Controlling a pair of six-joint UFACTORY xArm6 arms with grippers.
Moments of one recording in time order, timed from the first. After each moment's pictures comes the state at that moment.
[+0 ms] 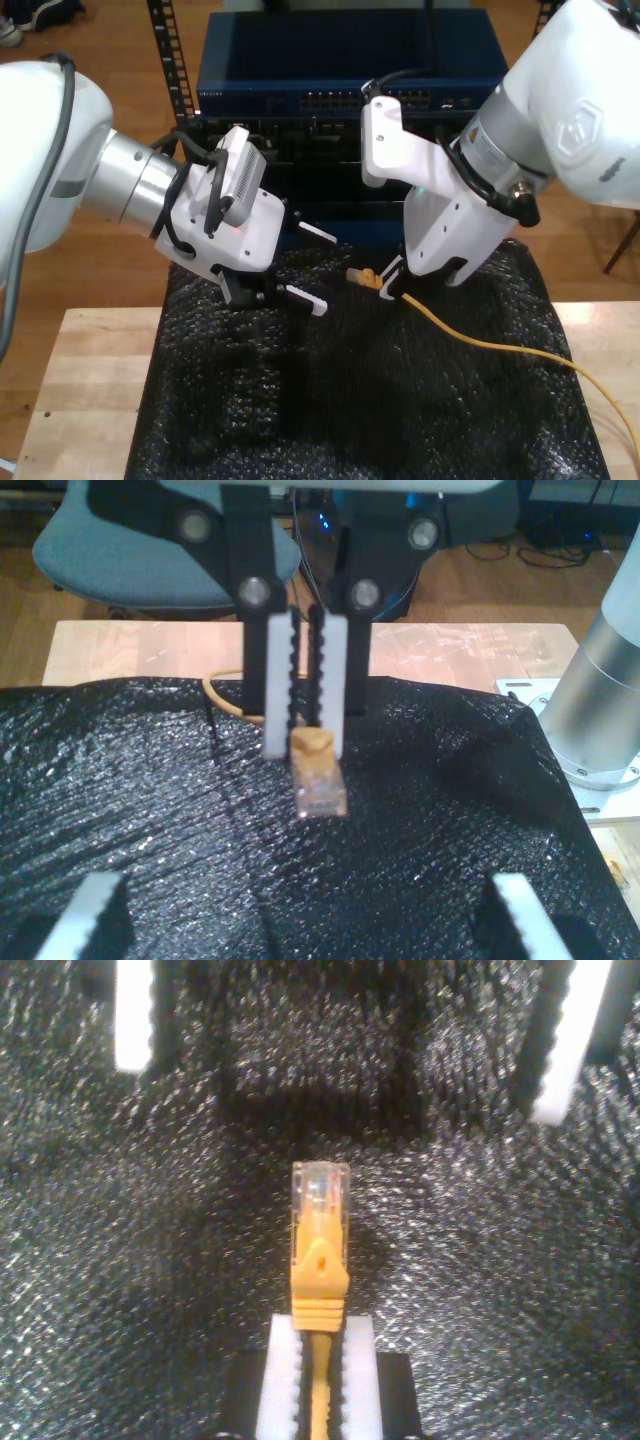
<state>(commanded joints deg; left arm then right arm) 2.8 -14.5 -49.0 -58.6 87.7 -246.9 22.4 -22.3 -52.3 24.5 65.0 -73.6</state>
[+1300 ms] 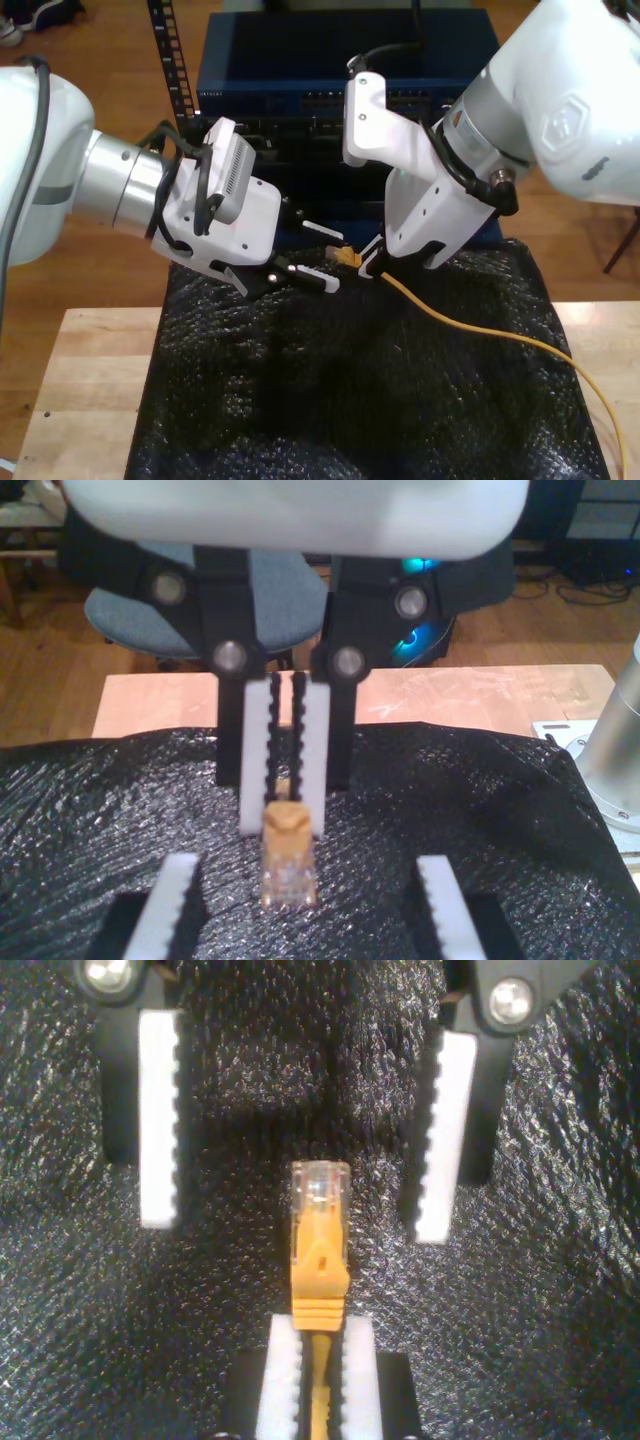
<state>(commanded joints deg) 4.0 -16.7 -46.9 -63.2 87.5 -244.7 23.7 -21.8 -53.7 25.1 63.4 -72.2</state>
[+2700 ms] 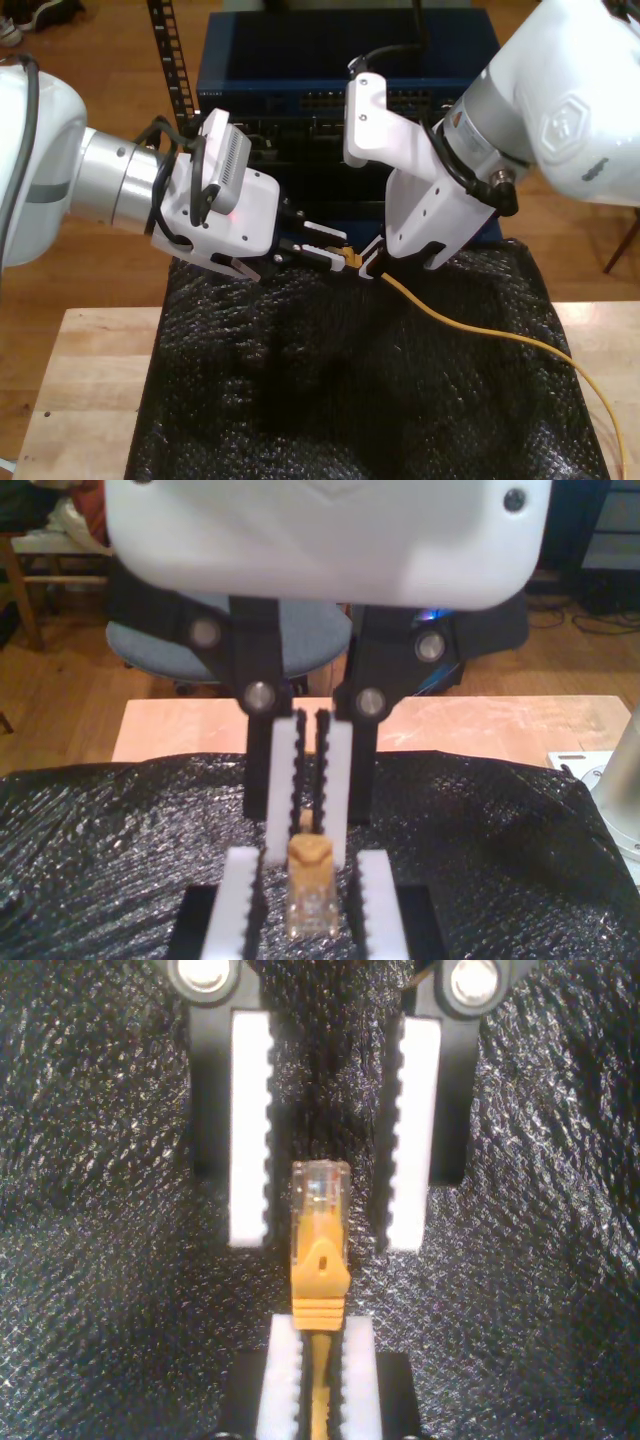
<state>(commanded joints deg) 4.4 -16.7 -47.0 -65.5 87.5 -245.0 23.7 -21.8 -53.6 25.1 63.3 -72.1</state>
